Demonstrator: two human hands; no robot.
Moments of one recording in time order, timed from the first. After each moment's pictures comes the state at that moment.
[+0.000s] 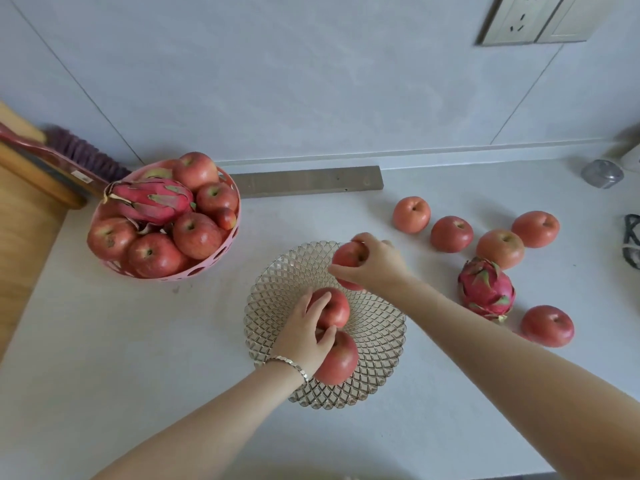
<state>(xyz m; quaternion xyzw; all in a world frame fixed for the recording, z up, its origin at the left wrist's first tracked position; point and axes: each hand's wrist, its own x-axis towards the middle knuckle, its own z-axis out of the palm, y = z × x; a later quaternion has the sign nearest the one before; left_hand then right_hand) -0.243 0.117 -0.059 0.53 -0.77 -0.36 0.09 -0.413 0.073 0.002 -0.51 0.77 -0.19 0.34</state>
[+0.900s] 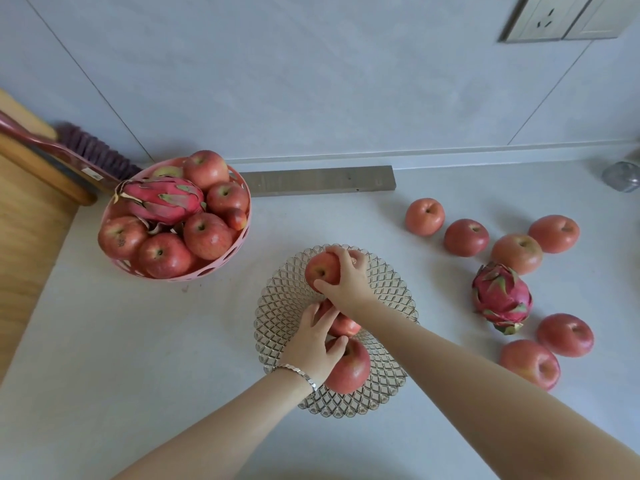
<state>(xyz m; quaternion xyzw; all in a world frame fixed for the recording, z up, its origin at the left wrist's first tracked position) -0.238 0.119 -0.053 0.54 -0.75 -0.38 0.03 -0.358 0.065 -0.049 -0.49 0.72 -0.27 0.42</state>
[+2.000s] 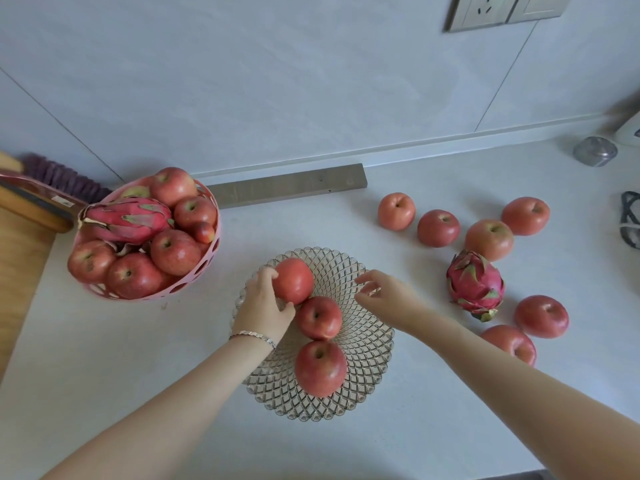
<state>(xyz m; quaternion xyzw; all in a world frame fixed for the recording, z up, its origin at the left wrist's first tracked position) -0.242 0.068 -0.023 0.63 -0.72 -0.27 0.09 -0.453 0.114 -0.032 -0.49 0.73 -0.19 0.43</state>
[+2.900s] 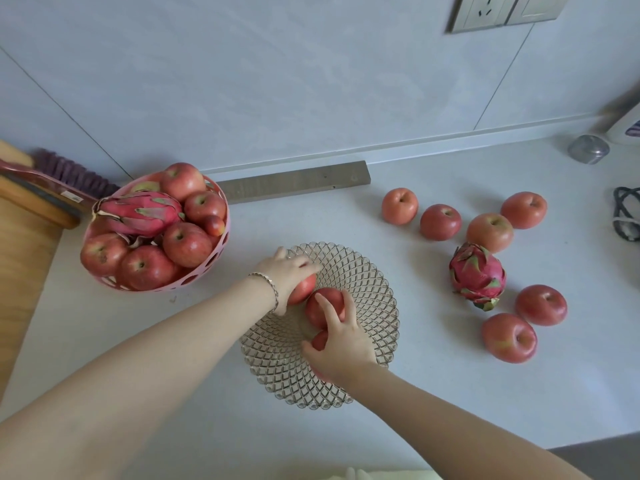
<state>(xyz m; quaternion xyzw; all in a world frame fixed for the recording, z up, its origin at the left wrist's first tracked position) -0.250 0.013 -0.016 0.33 -0.89 -0.09 -0.29 -0.341 0.163 -0.059 -0.54 0.76 -0.12 0.34</state>
